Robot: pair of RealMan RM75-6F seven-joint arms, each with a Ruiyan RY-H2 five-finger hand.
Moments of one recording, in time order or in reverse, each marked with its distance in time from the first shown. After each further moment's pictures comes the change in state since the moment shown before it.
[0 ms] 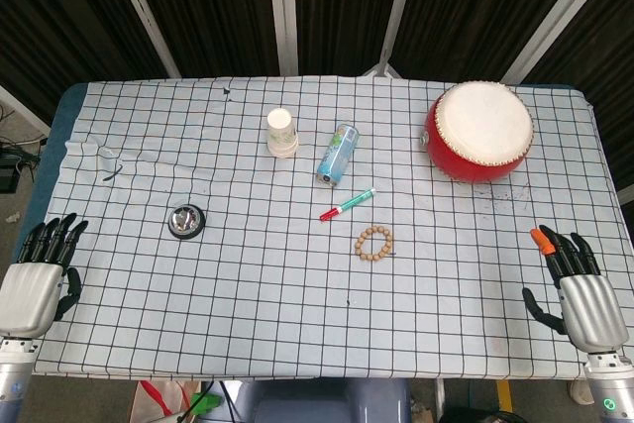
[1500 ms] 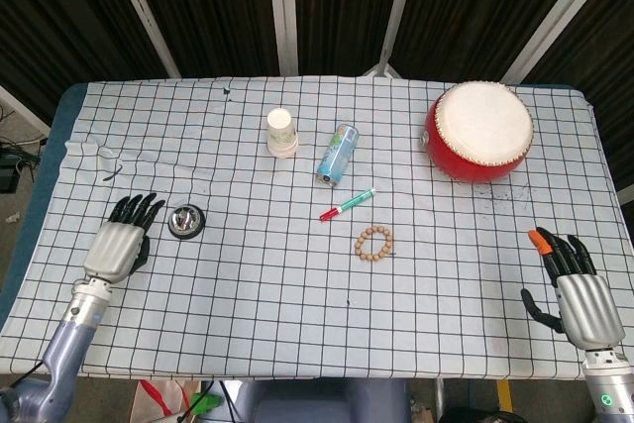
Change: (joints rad) left arm -0.282 -0.306 -0.115 0.382 -0.151 -0.384 0.016; right arm 0.011 -0.007 -0.003 0.017 0.032 -0.045 0.009
